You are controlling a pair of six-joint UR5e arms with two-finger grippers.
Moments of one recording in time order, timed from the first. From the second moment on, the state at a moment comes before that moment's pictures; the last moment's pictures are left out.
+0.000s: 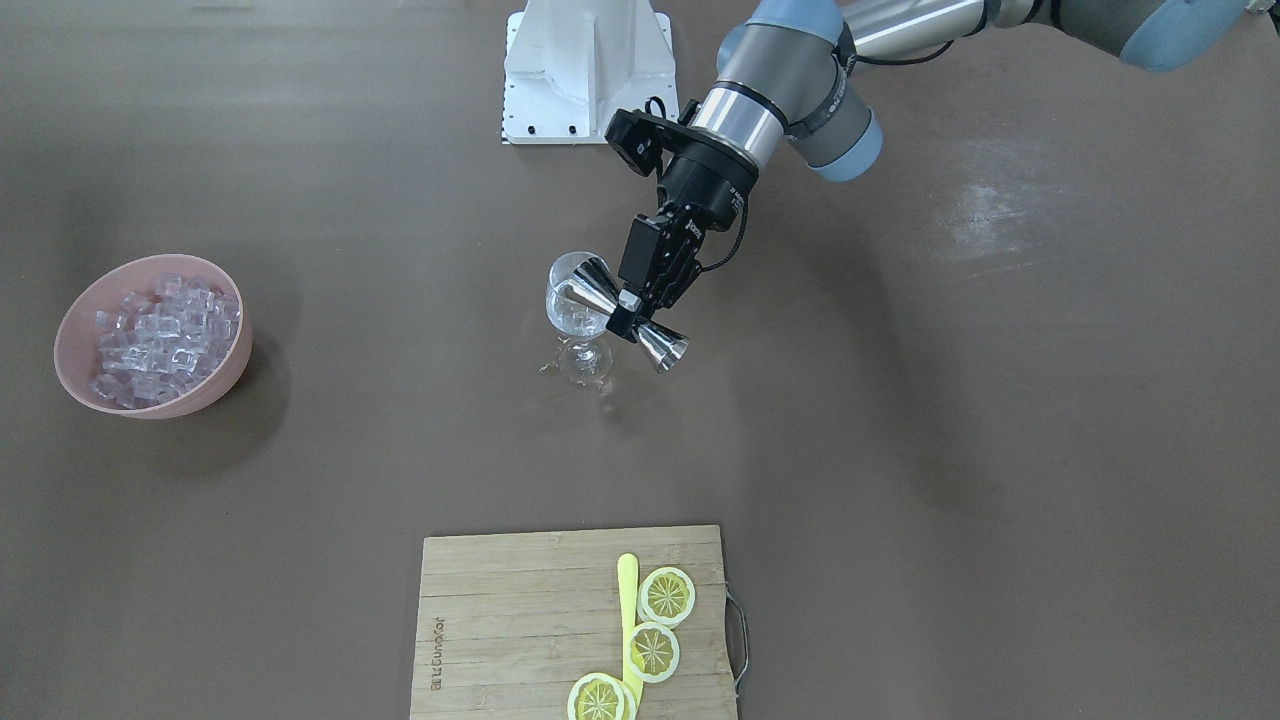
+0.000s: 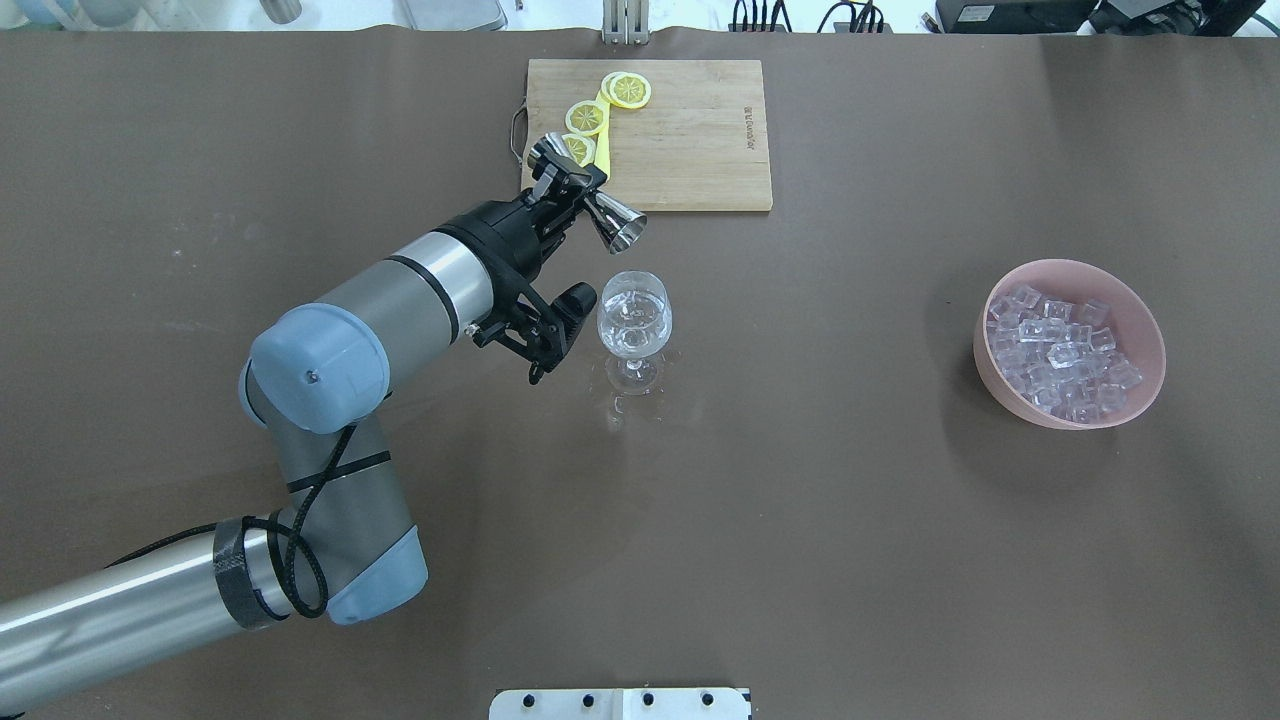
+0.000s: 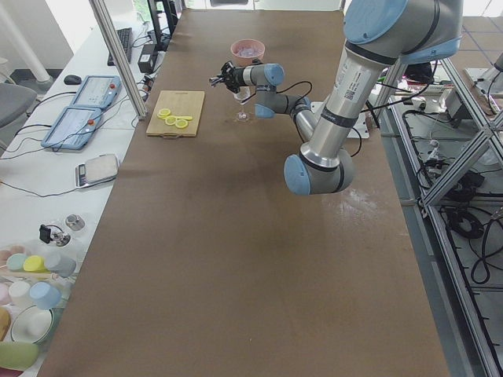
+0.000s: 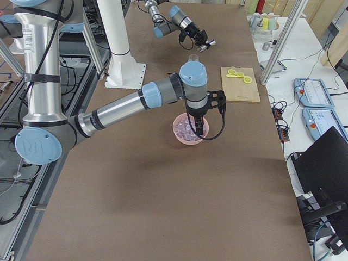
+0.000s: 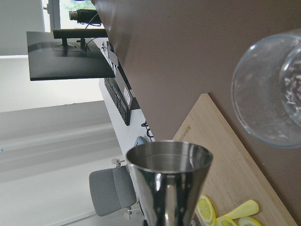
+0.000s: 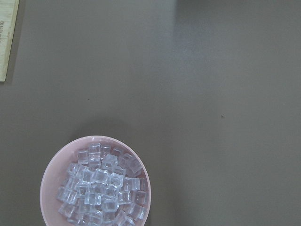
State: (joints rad) left arm -0.49 -2.16 -1.64 -2.57 -1.20 1.15; right arm 1.51 -1.59 2.03 -1.66 2.44 0.25
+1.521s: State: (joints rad) left arm -0.78 -1.82 -1.57 -2.80 -1.19 -0.19; right arm 1.50 -1.55 2.06 -1.66 2.44 0.25
